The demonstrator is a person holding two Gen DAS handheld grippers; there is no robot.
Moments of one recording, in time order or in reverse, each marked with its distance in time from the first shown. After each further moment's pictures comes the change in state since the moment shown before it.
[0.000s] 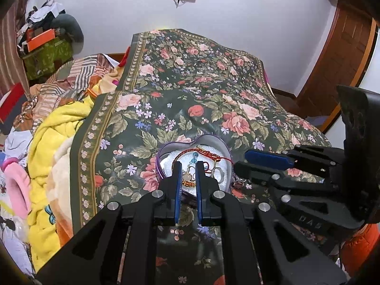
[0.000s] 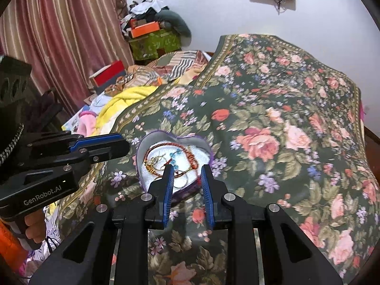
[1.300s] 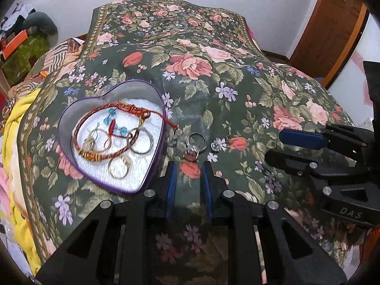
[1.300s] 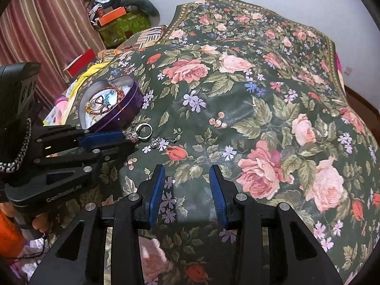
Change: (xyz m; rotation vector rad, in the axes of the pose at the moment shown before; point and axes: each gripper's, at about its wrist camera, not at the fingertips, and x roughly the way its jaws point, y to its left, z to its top) left arm 0.083 -0.074 -0.035 0.123 0.193 -0.021; right arm -0.006 -0.073 -0.066 0.128 0.146 -0.067
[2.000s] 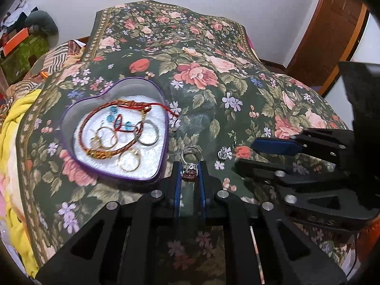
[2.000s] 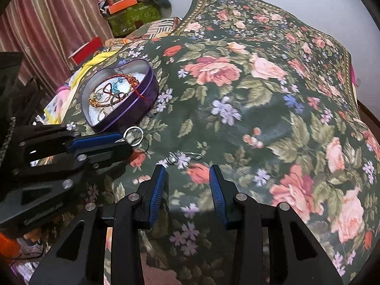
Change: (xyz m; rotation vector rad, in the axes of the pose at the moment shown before) left arm -0.007 0.015 -0.003 -0.023 -0.052 -0.032; right arm 0.030 0.025 0.016 -0.078 0.031 0.005
